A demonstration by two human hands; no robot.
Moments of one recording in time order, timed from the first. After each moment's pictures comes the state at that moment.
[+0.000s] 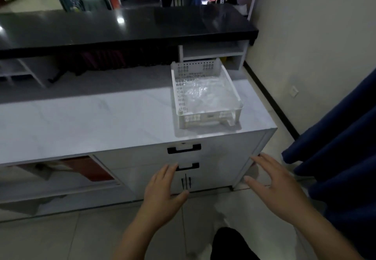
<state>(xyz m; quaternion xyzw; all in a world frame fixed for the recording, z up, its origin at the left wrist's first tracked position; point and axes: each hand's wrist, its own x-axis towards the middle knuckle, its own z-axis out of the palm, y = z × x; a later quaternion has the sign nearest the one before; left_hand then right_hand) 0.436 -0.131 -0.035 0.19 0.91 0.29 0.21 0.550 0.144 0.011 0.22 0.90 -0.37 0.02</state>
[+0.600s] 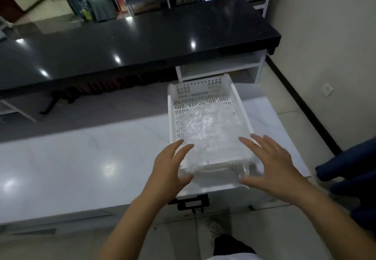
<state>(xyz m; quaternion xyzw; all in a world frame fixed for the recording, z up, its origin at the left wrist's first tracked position) 0.221 -0.009 0.002 0.28 0.92 0.24 0.11 0.326 0.265 -0.002 0.08 0.95 -0.29 0.07</state>
